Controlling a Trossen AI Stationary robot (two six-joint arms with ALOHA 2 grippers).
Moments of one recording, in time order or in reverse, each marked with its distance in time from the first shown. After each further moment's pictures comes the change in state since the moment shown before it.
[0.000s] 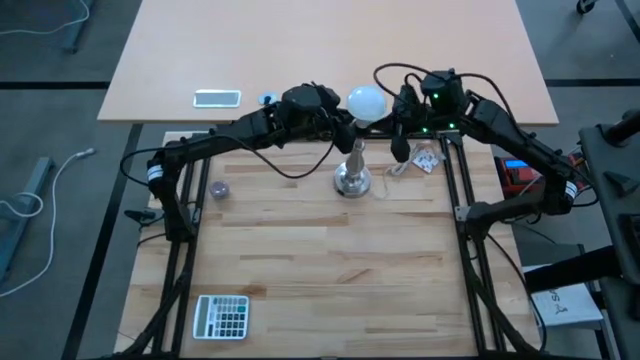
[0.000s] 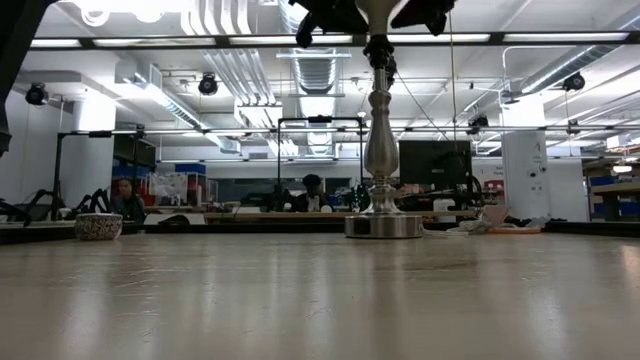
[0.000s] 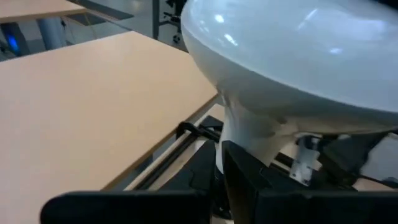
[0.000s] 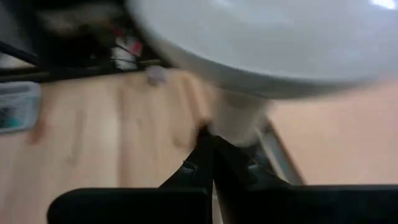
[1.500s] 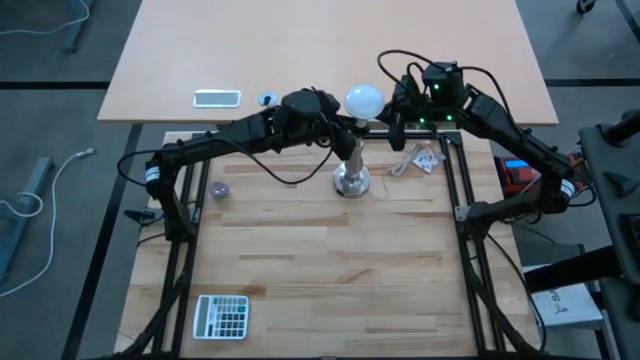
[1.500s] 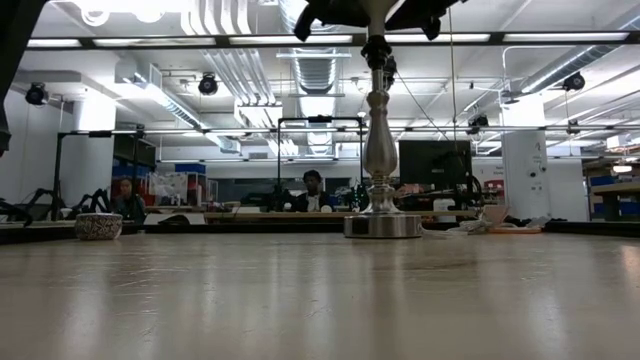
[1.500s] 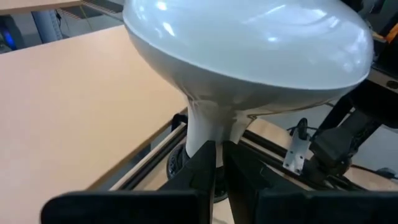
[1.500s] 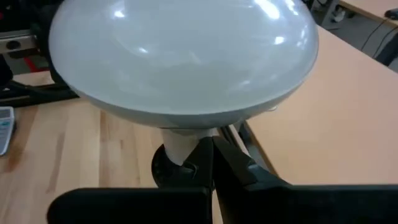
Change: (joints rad) left arm -0.025 -0.008 0.014 -0.055 -0.026 -0.013; right arm -0.044 0.029 0.000 0.102 -0.059 0.030
